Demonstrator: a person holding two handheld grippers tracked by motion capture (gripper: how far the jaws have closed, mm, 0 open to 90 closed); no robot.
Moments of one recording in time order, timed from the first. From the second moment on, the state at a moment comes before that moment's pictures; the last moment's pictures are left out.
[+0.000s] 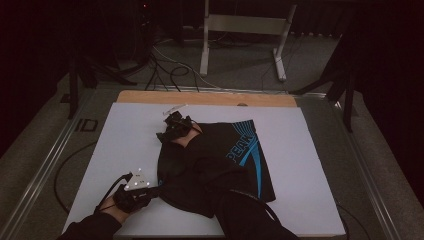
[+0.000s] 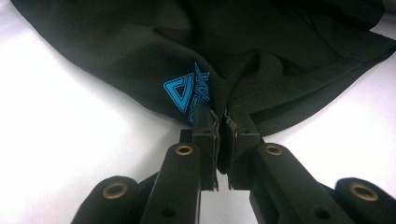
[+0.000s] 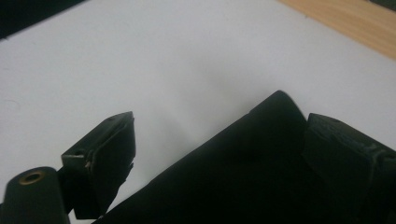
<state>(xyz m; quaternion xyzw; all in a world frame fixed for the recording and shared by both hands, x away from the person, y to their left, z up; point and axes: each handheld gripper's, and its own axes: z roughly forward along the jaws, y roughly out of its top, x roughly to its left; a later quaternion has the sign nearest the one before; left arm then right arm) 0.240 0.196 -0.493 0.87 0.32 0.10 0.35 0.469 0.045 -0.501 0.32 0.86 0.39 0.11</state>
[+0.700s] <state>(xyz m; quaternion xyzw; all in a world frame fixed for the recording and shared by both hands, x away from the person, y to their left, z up) 0.241 0.196 -0.494 0.88 0.32 0.10 0.35 0.477 0.068 -0.517 0.37 0.86 0.31 0.16</state>
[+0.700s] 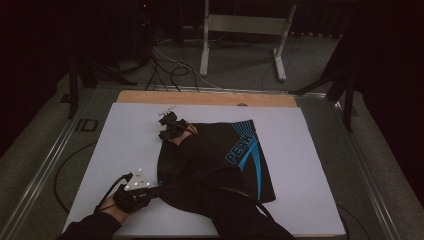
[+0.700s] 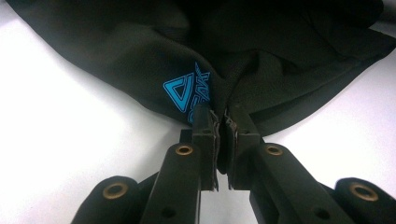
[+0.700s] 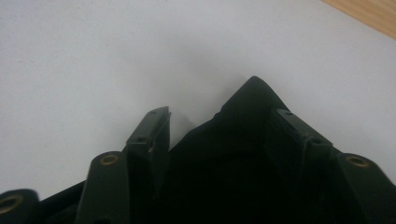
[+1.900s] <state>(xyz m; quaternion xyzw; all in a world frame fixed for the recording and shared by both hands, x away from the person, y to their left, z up) 0.238 0.192 -0.485 0.87 0.31 0.09 0.37 0.471 0.044 -0.489 0.34 0.87 0.32 0.16</state>
